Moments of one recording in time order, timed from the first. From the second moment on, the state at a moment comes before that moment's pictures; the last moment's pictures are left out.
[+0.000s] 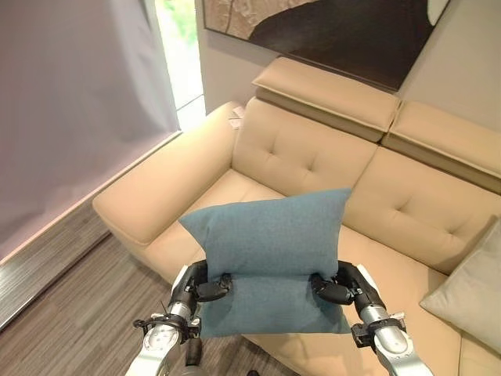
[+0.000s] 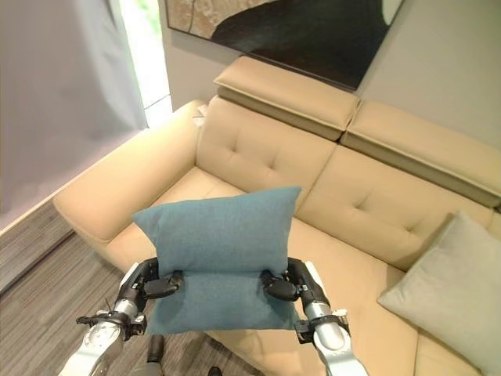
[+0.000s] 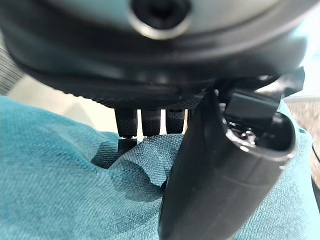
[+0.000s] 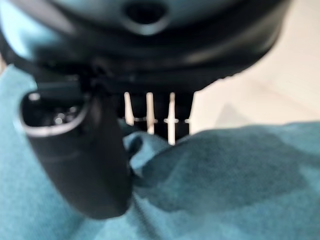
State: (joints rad) left arm 0.15 0.32 -0.23 0.19 -0.32 -0.01 0.04; right arm 0.18 -0.39 0.11 0.14 0.05 0.01 -0.03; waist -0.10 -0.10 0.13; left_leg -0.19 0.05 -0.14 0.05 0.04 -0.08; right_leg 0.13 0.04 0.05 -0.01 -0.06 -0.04
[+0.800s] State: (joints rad) left arm 0.16 0.35 -0.18 0.19 -0.33 -0.01 0.05; right arm 0.15 -0.35 0.15 0.15 0.02 0.01 -0.01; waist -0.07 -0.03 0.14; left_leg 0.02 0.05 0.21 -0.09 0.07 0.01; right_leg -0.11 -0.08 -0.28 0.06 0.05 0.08
